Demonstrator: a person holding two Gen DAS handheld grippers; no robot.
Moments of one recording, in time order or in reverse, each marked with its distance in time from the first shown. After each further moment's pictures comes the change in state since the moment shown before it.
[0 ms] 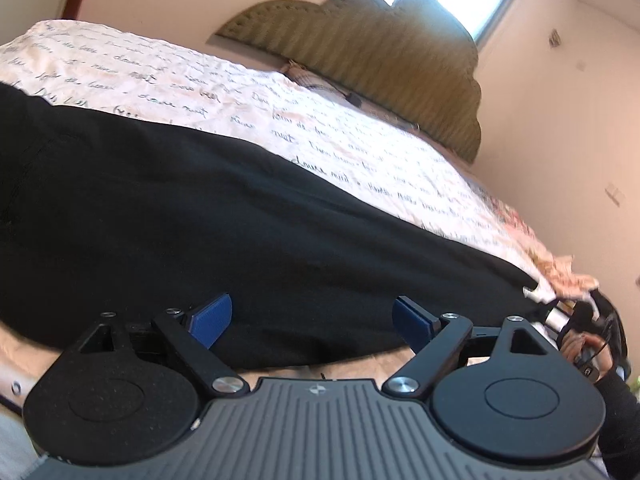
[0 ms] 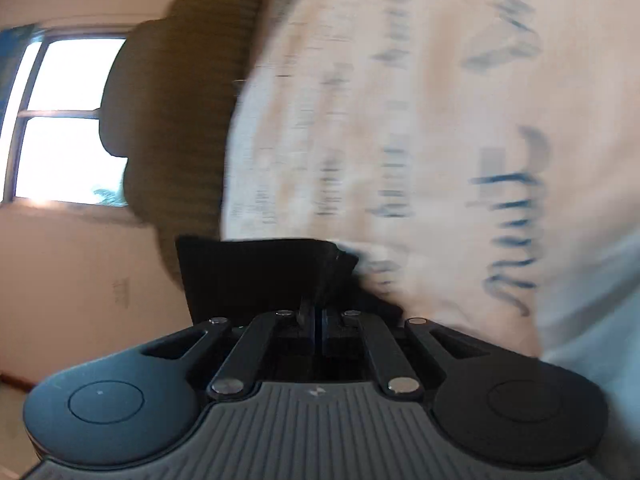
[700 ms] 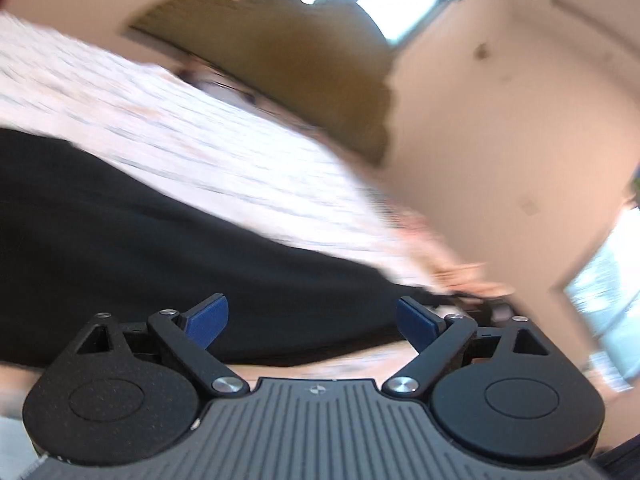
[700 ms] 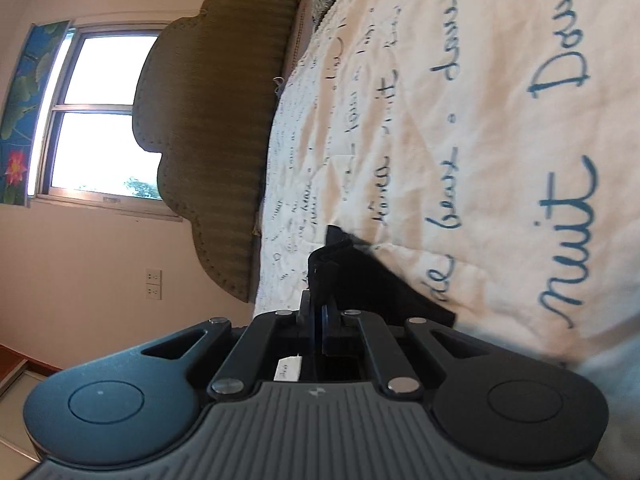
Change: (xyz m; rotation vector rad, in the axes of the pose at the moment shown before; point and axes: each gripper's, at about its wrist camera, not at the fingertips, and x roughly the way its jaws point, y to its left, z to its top) left arm 0.036 -0.128 0.001 -0.072 -0.015 -0.351; right arm 0.005 0.030 0.009 -0.023 0.040 0.106
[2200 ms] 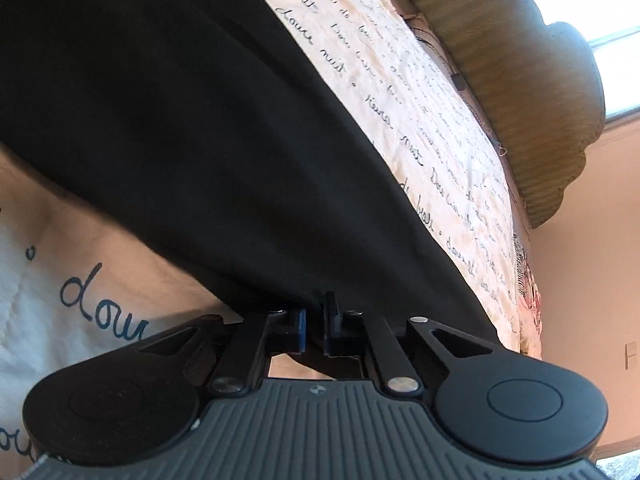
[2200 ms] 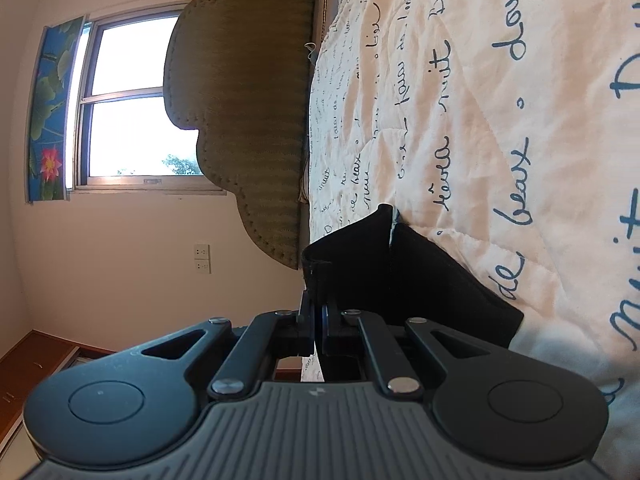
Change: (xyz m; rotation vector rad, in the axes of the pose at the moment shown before) left arm 0.091 0.029 -0.003 -0.546 0.063 0.485; right arm -0.014 -0.008 0.018 0.063 0.110 0.095
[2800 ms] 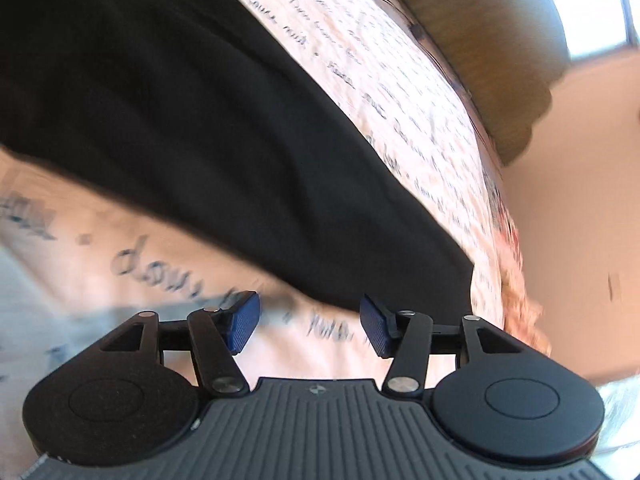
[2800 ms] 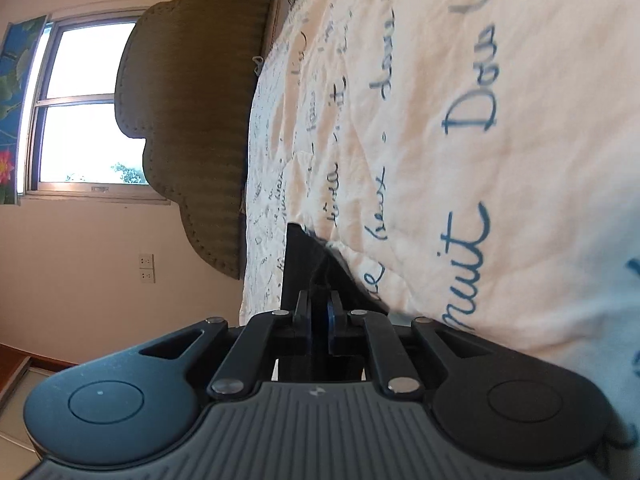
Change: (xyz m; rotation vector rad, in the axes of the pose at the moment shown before) left arm -0.037 0.018 -0.001 0.163 0.142 -0.078; right arm -0.051 -0.009 -0.001 -0.099 -0.111 -0.199
